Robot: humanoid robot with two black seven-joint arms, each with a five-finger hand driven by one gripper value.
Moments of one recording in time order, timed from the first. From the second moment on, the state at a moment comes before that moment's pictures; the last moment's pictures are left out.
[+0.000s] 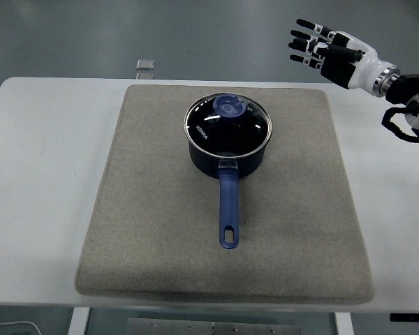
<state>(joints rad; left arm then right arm) 0.02 0.00 -0.13 -0.10 0.08 -0.09 0.00 1.17 -0.33 0.25 0.59 0.18 0.39 0.05</state>
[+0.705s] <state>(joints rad) 0.02 0.00 -0.13 -0.10 0.08 -0.09 0.00 1.17 -0.33 0.24 0.59 0.16 0.39 0.05</state>
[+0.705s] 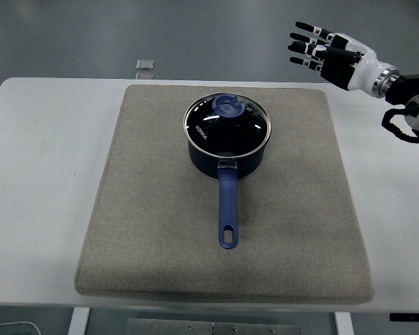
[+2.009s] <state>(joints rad) 0.02 0.00 -0.13 -0.10 0.08 -0.09 0.00 1.30 -0.34 0.25 0.72 -0.35 0.39 0.05</state>
